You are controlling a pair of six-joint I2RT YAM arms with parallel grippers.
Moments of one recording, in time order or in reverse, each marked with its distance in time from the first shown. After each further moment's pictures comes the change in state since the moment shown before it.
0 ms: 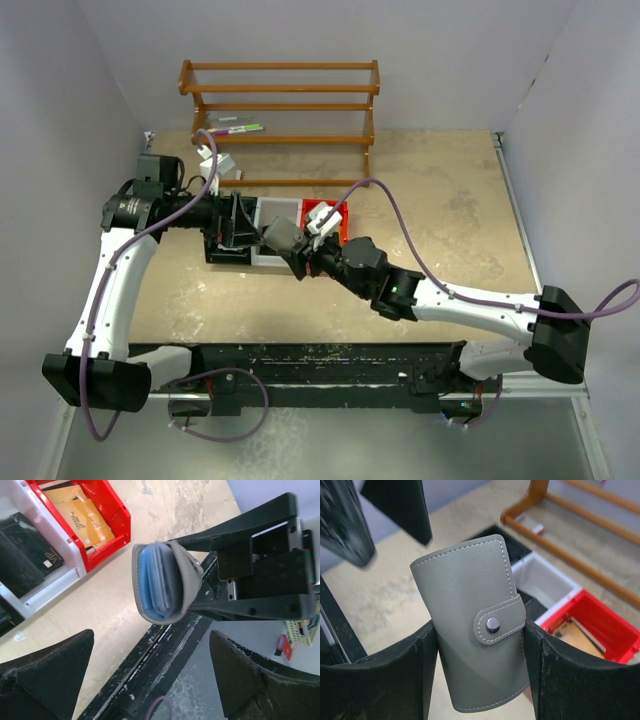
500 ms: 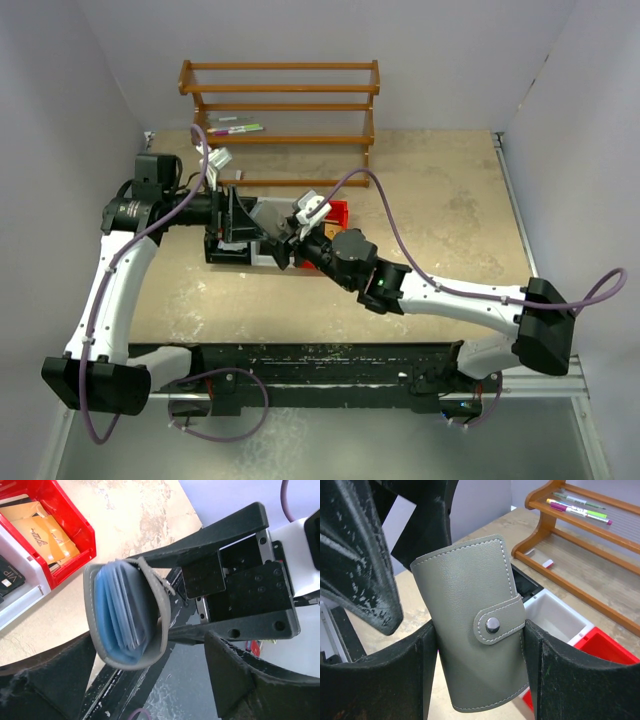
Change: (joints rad) left arm 0.000 -0.016 -0.029 0.102 0.149 -0.147; right arm 0.014 0.086 0.133 0.103 0.000 -0.003
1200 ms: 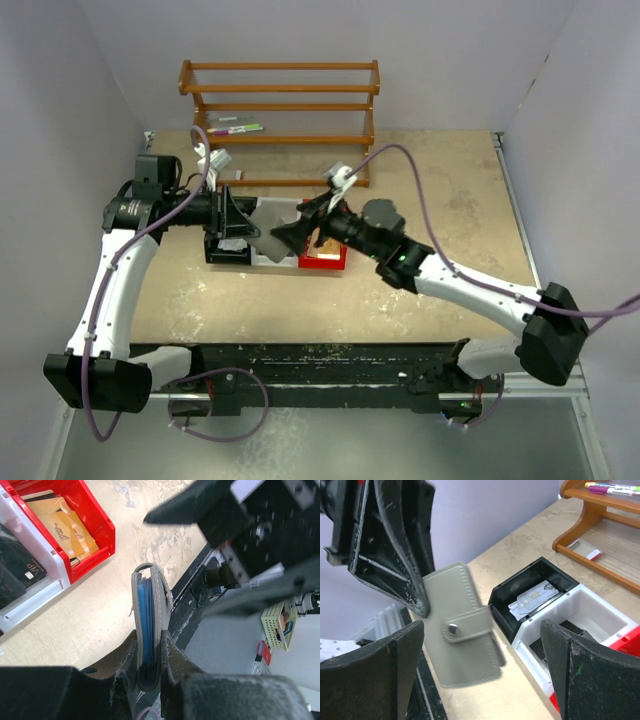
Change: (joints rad) left arm 0.017 0.010 -0.016 0.007 -0.061 0.022; right arm -0.180 -0.012 0.004 -0.022 -0.356 0.245
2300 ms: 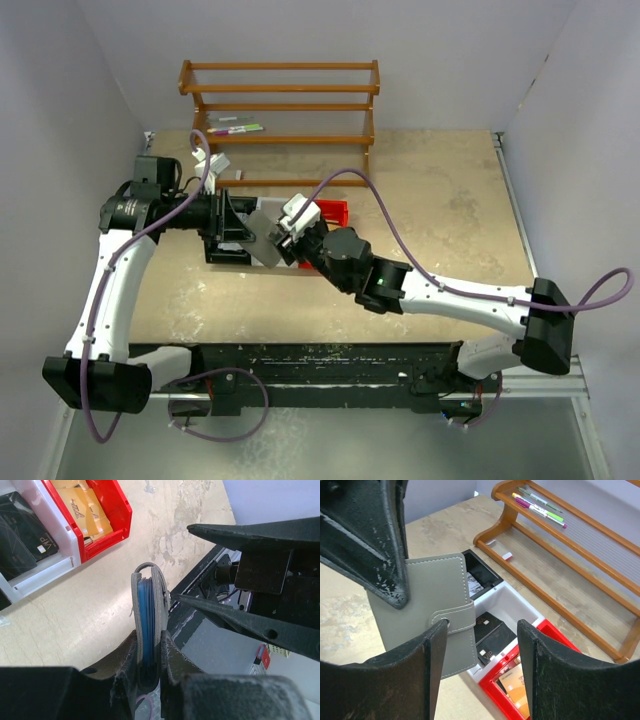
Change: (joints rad) left arm 0.000 -0.004 0.032 -0.115 -0.090 0.001; right arm 0.215 0.018 0.085 -0.145 0.496 -0.447
